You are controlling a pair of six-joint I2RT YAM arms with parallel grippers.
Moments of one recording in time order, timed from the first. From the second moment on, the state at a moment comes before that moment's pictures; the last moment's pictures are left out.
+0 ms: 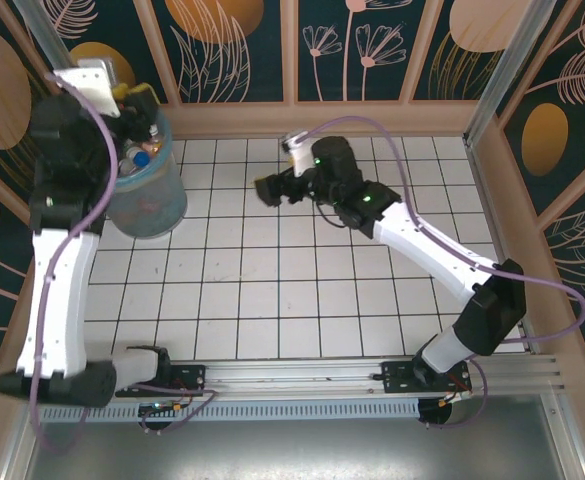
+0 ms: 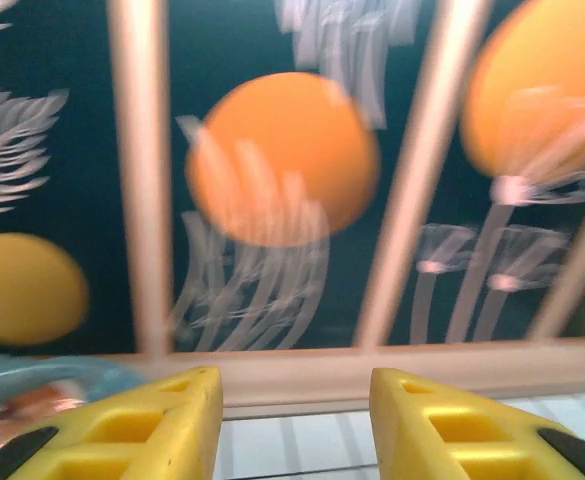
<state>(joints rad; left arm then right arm) -0.14 1.18 1.58 -0.39 0.12 -0.16 0.70 1.52 1.40 -0.26 -0.09 0.19</state>
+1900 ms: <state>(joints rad) -0.08 1.43 0.22 1.10 -0.15 0.02 -0.04 1.56 0.13 1.36 0.09 0.18</state>
